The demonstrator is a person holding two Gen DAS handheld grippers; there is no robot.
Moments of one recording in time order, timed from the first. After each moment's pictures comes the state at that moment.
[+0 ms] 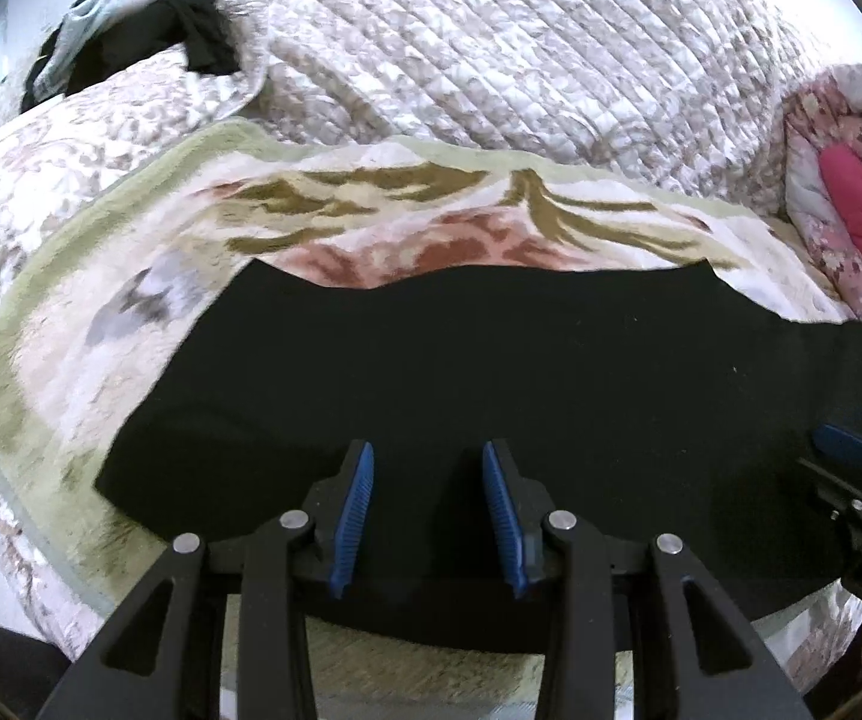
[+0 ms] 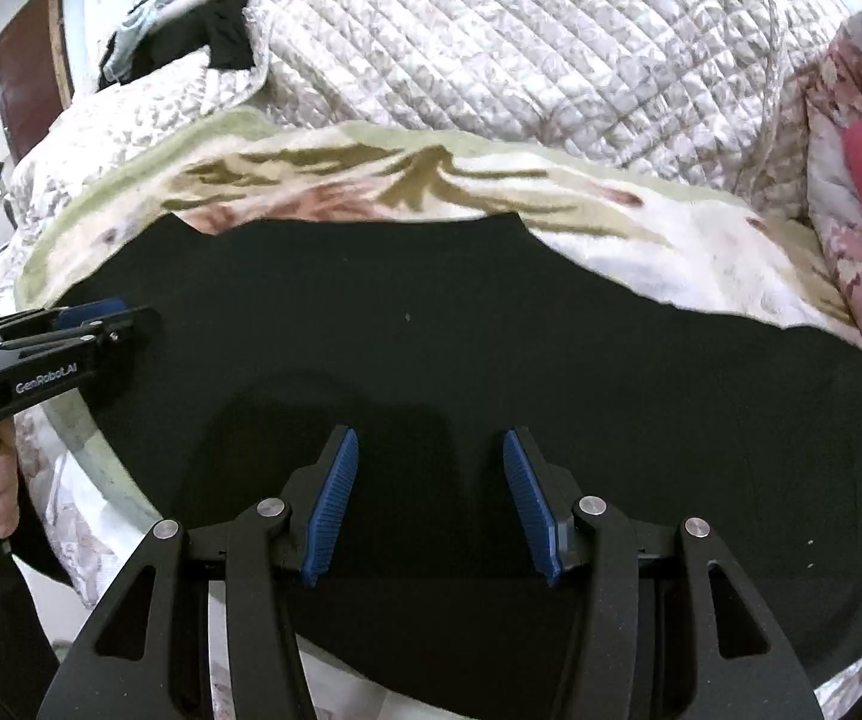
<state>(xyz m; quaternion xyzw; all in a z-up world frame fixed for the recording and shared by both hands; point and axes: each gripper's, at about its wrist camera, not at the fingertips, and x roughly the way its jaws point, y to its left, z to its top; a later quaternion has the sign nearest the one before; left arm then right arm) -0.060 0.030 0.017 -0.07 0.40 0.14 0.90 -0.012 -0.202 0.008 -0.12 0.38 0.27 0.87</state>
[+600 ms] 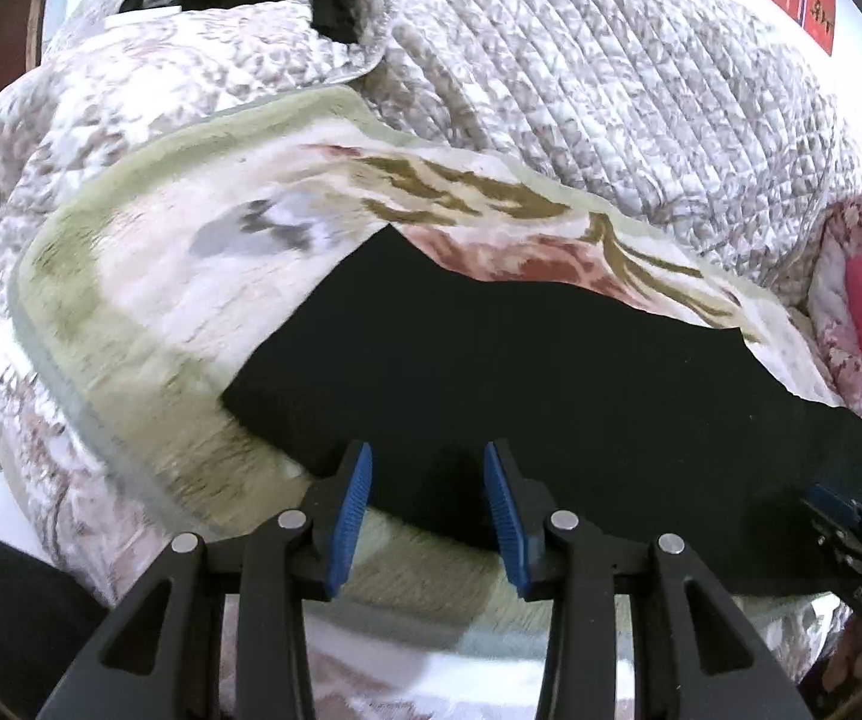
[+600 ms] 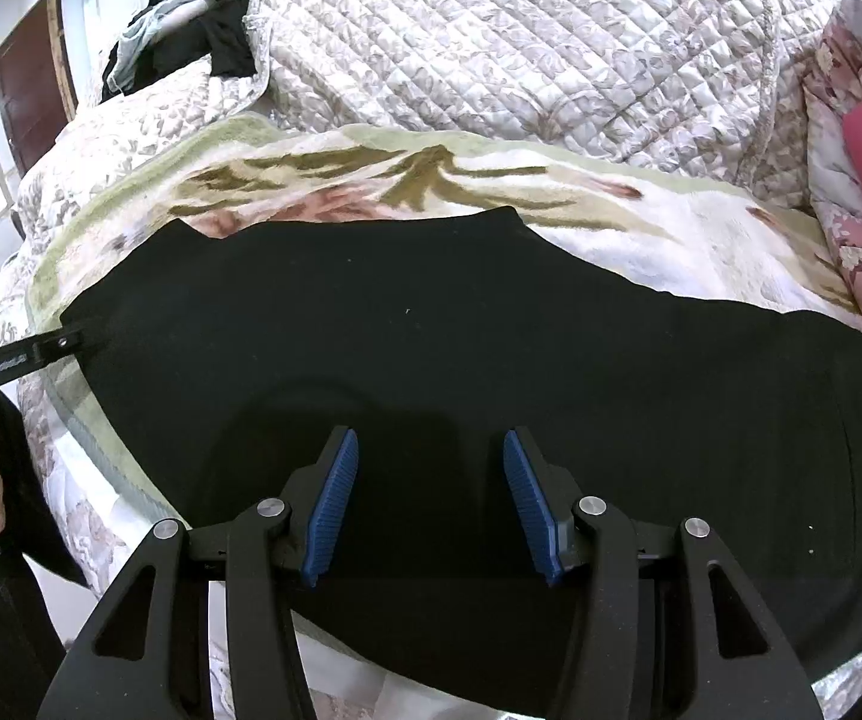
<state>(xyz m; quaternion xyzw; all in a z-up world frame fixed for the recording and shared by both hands) -0.113 0.081 0.016 -0.18 0.37 0.17 0.89 -0.011 -0.209 0.009 -0.11 0.39 0.28 0.87</state>
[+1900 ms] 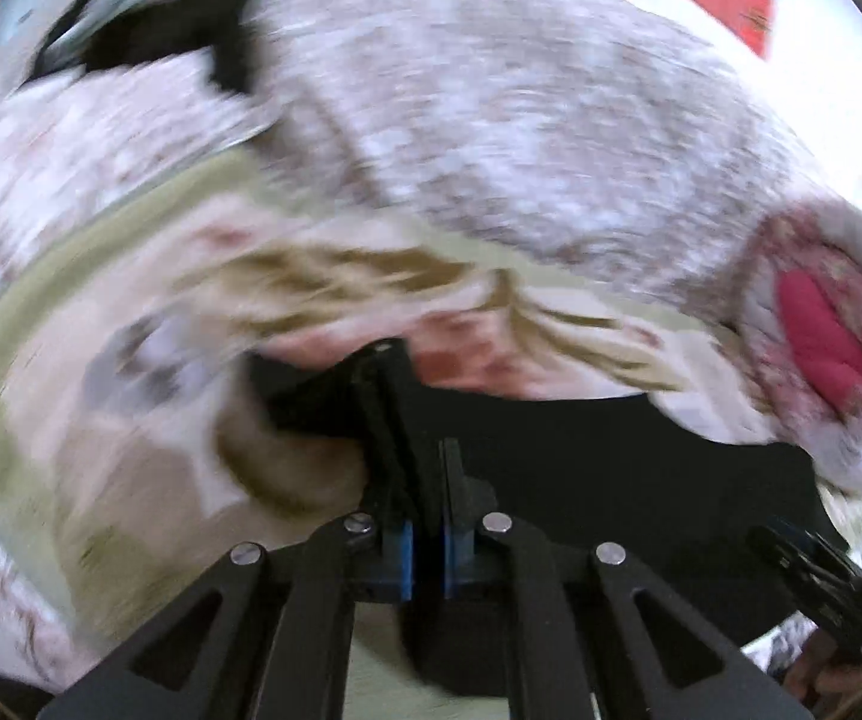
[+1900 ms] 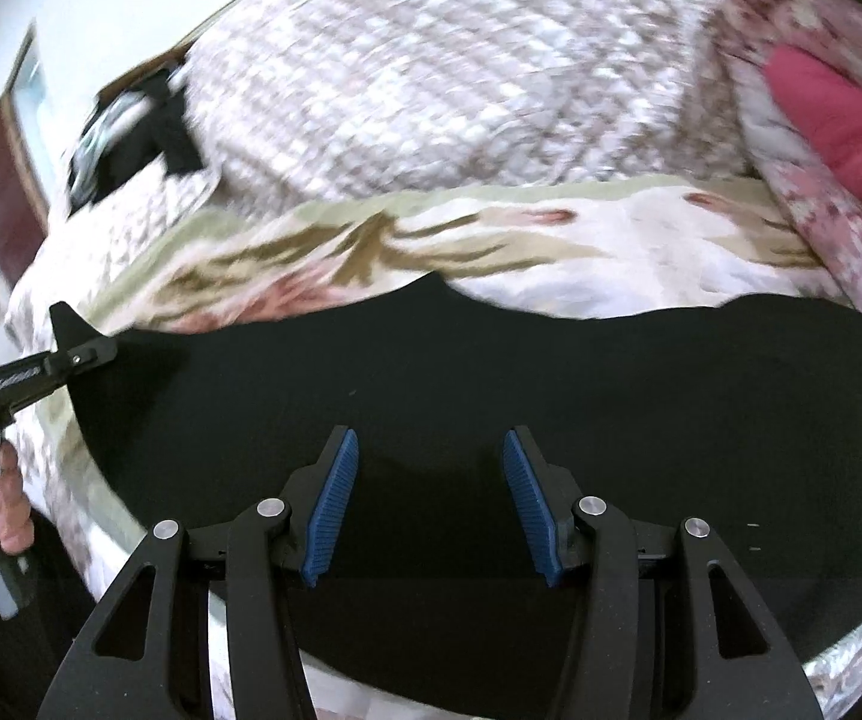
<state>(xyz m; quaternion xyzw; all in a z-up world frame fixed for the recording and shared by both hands) -0.052 0.058 0.070 -0.16 0.34 0.06 0.92 0.004 -0.248 0.039 0.01 0.37 0.24 0.90</state>
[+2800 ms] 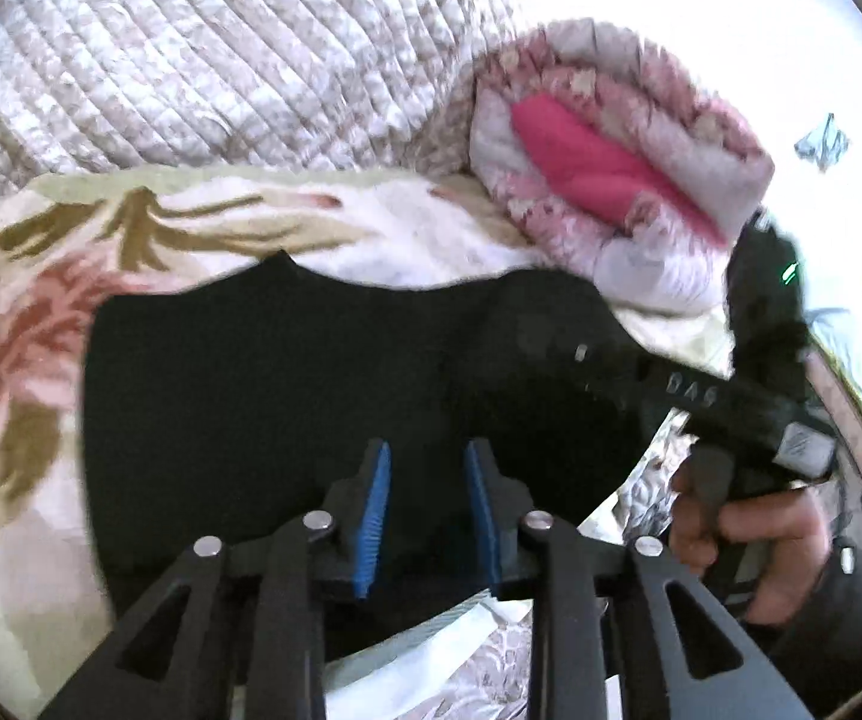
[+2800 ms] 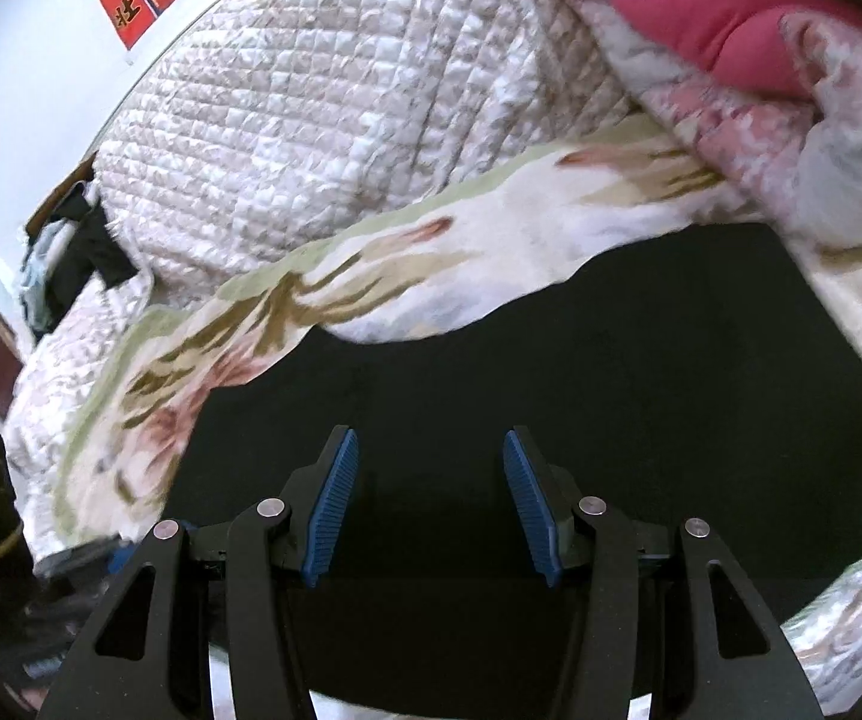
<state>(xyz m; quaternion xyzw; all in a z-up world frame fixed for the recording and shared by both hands) -0.044 -0.081 0.054 -0.11 0.39 -0.22 0.89 0.024 -0.314 0.038 0.14 0.40 0.20 0.89</state>
